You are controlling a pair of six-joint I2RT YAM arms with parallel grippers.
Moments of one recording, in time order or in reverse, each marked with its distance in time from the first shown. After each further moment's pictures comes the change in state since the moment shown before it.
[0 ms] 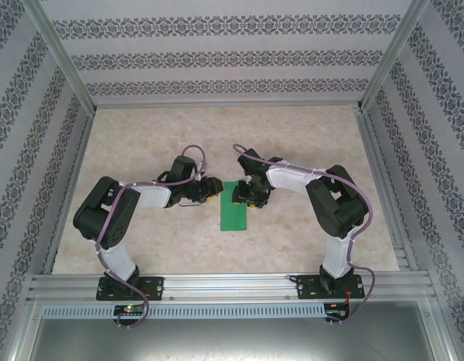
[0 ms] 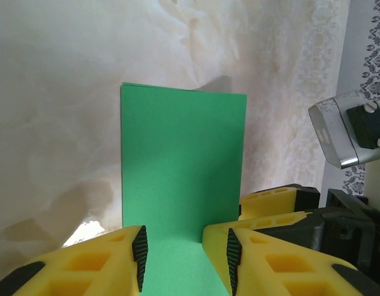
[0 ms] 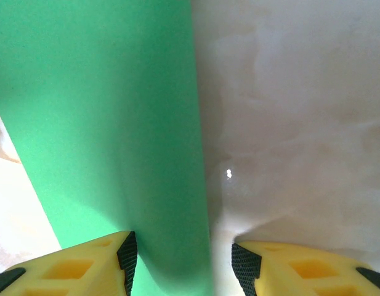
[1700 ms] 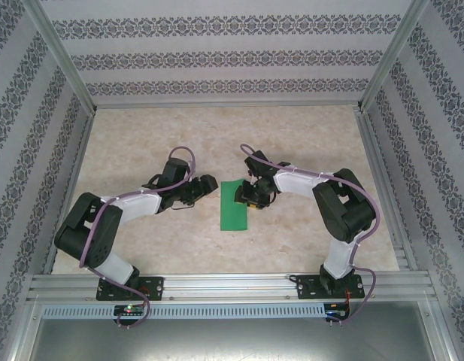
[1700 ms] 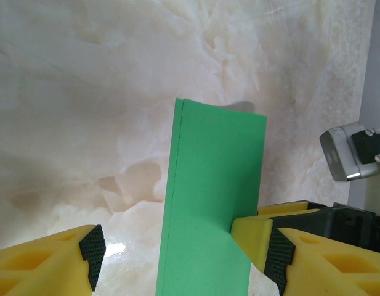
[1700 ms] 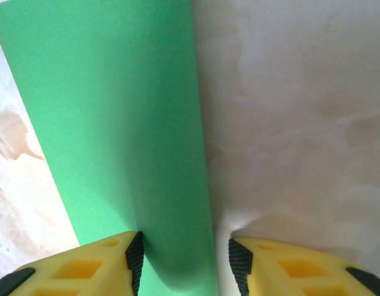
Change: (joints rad) left arm 0.009 -0.185 -0.076 -0.118 -0.180 -0.011; right arm -0.031 -0.076 -0.108 0.133 -0.052 0.031
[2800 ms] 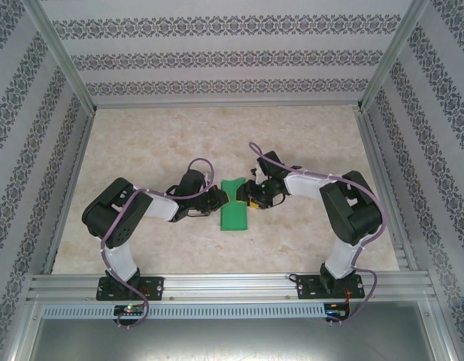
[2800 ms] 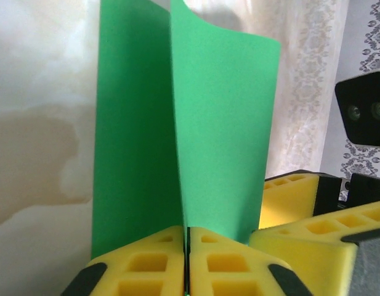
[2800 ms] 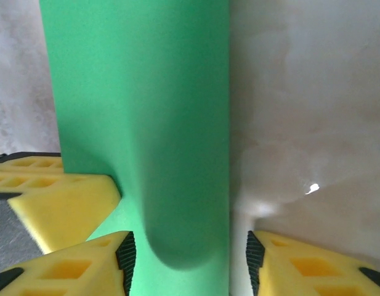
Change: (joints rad) left arm -0.134 0.226 -0.043 0.371 0.066 -0.166; right arm -0.088 -0.058 -0.106 0.149 -0.225 -0.089
